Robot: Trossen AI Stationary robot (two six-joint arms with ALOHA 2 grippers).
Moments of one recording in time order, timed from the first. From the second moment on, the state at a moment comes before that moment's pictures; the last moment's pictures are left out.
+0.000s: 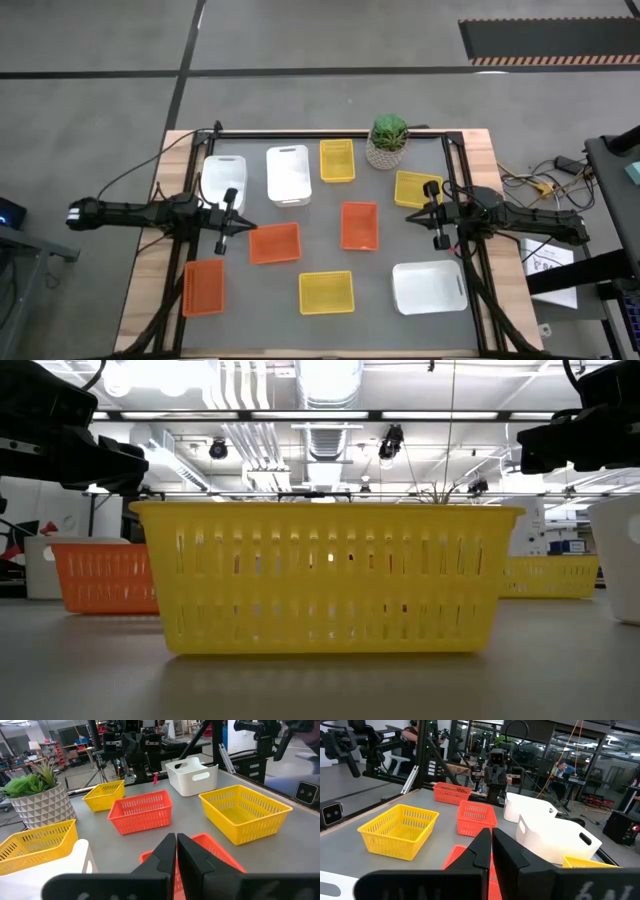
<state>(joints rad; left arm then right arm) -0.01 0.20 0.01 0.04 0.12 0.19 -0.12 0.06 0.02 0.04 -0.29 -0.21</state>
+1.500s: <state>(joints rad) -0.01 0.21 0.00 0.78 0.12 0.08 -0.12 0.06 0.02 0.09 -0.29 0.20</state>
